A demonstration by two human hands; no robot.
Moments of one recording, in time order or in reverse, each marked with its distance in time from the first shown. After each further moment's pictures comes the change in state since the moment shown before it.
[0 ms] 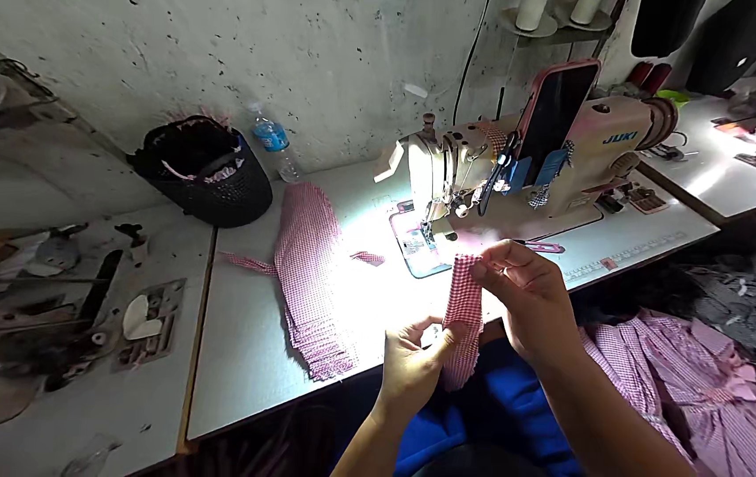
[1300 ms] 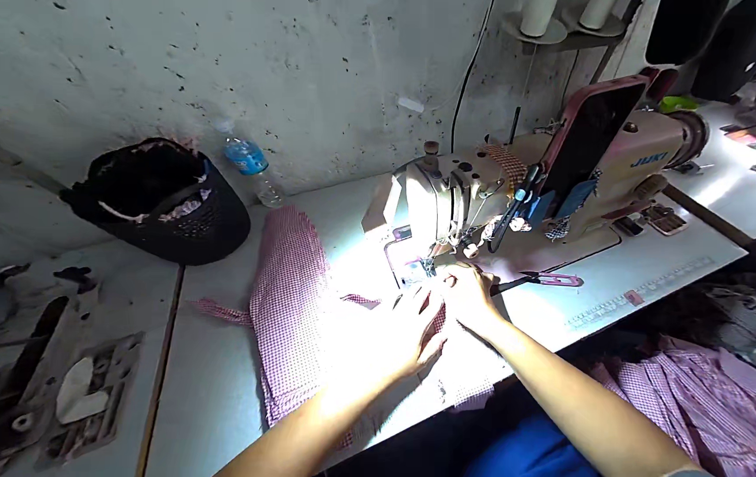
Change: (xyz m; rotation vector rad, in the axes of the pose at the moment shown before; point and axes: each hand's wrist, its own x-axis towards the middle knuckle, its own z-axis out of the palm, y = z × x) left_hand 0.130 -0.065 -0.069 1.478 -0.697 0.329; right_hand 0.095 0.155 -0.001 -0.929 -0.145 0.362
